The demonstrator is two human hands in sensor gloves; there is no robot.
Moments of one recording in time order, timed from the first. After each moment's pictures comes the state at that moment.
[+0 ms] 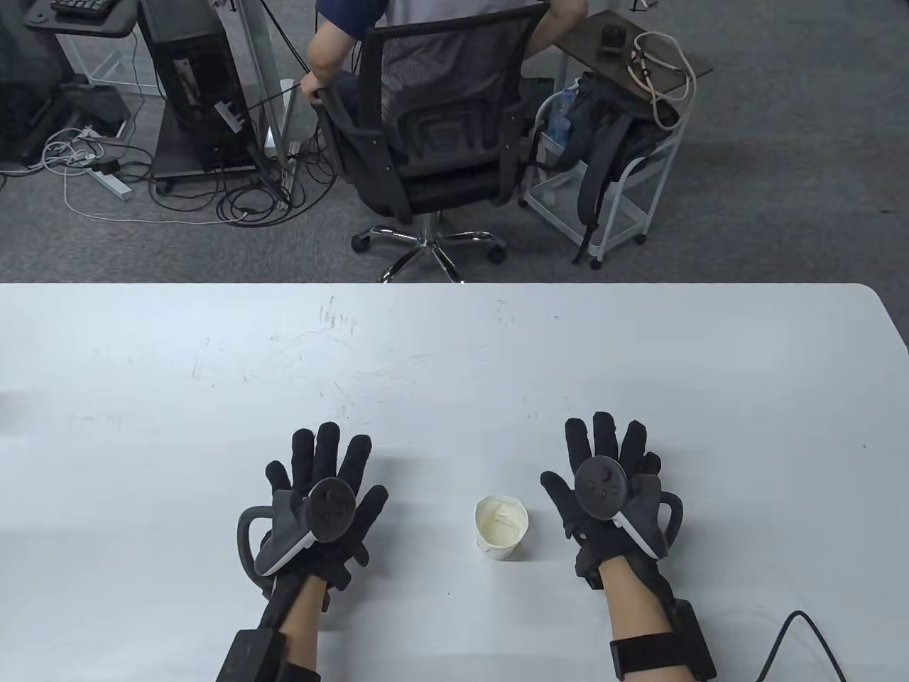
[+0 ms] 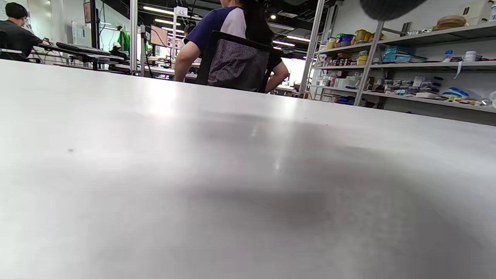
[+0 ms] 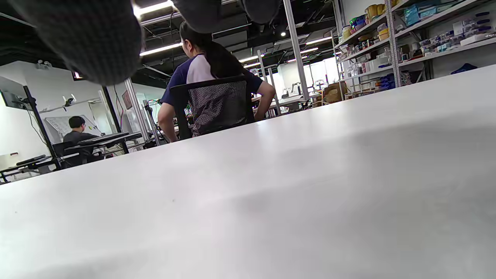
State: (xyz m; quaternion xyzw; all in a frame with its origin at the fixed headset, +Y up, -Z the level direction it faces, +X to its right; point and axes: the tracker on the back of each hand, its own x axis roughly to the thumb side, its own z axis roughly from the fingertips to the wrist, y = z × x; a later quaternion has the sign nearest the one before) left_hand -0.201 -0.745 -0.294 -0.03 -0.05 0.07 1.00; right_hand 0.175 -0.732 -0.311 -0.02 -0.05 0.99 0.14
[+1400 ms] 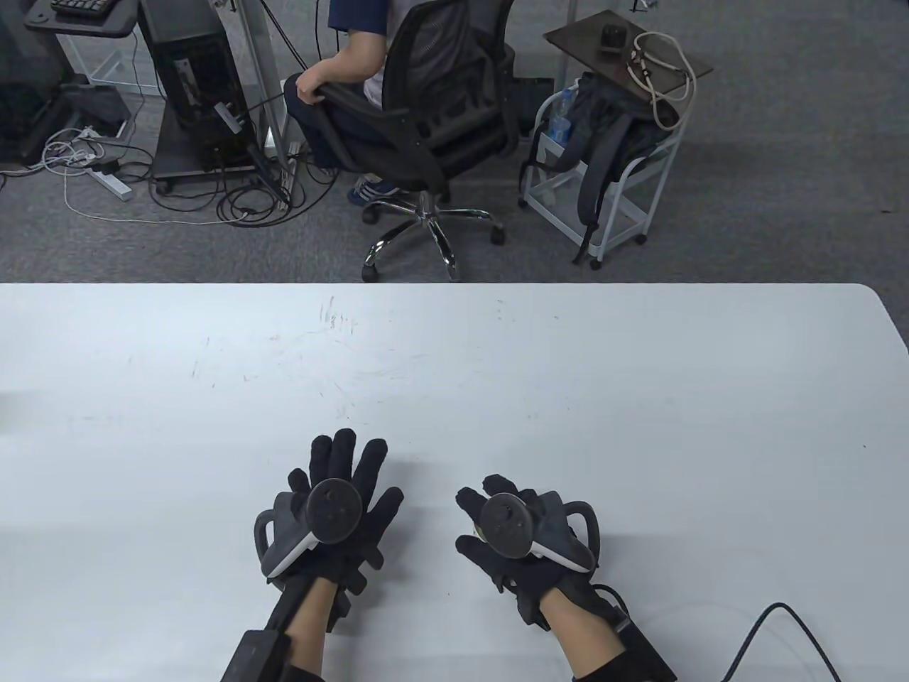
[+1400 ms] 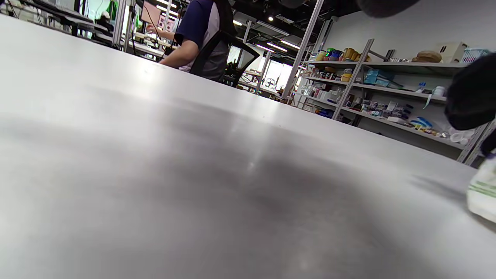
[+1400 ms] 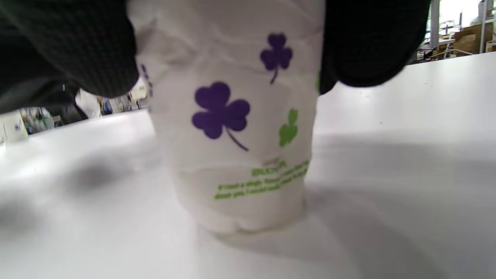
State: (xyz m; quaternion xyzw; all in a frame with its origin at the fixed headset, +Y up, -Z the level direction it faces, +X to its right) left_hand -0.188 -0.752 -0.293 -0.05 -0.08 0.17 0.98; right_hand 0.075 -0.727 -0.280 0.17 0.03 0.98 0.13
